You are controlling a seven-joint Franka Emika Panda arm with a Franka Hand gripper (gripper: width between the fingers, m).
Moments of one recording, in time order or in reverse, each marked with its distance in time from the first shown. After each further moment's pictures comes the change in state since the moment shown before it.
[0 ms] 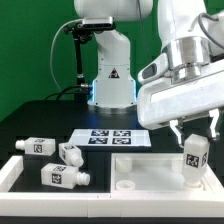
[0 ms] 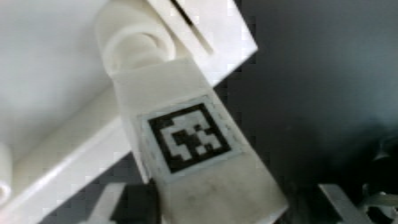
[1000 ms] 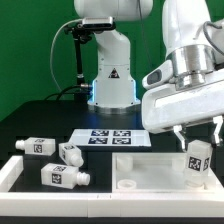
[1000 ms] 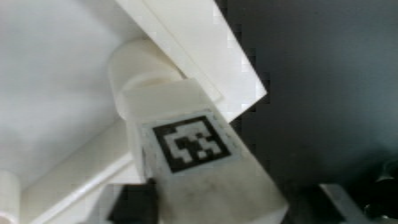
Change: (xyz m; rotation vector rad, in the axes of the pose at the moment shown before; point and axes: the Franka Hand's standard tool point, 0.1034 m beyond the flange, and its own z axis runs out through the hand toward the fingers) arm -0.021 0.003 0.003 -0.013 -0.028 -0.021
